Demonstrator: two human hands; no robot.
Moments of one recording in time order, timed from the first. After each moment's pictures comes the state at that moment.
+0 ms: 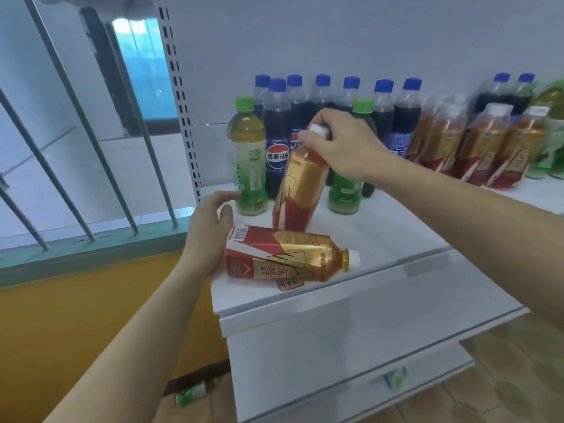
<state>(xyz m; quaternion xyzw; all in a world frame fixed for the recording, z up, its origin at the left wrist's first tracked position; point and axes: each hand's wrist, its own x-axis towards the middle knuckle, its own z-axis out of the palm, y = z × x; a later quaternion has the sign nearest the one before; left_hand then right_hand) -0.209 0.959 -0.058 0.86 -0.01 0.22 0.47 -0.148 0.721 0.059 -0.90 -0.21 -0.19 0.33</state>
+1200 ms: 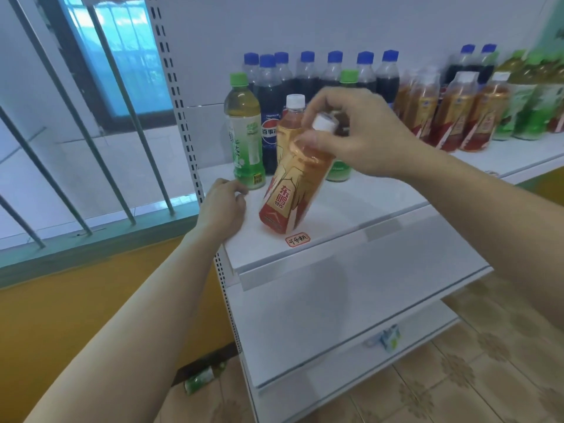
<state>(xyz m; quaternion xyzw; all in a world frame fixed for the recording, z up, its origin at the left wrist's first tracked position) -0.200 0.962 -0.067 0.95 -0.01 0.15 0.26 -0.261 0.719 0.065 -0.87 -0.30 -0.20 0.33</state>
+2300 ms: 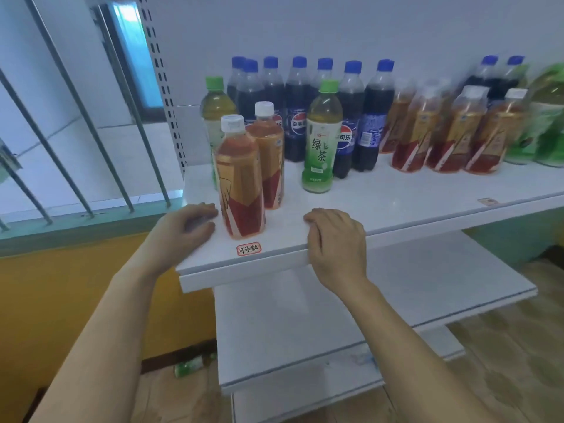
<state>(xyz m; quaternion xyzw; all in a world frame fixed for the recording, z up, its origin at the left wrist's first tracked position) -0.275 0.959 -0.070 0.92 -0.02 0.09 0.38 -0.257 0.668 -0.109 -0.91 -0.14 -0.30 0.26</state>
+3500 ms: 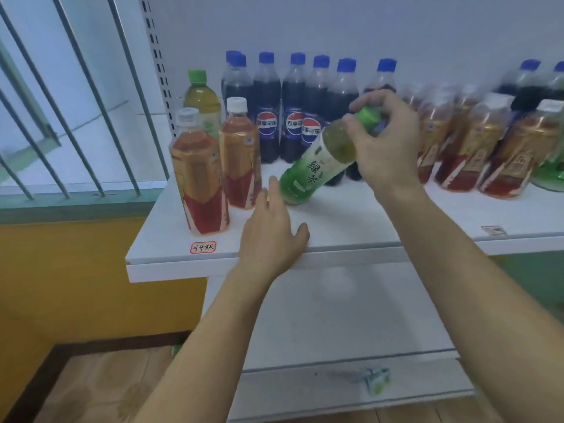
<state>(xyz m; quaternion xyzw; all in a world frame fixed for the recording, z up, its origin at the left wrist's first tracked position) -0.242 0.727 -0.068 0.94 0.06 0.20 0.27 -0.170 0.578 0.034 -0.74 -0.19 -0.32 0.56</state>
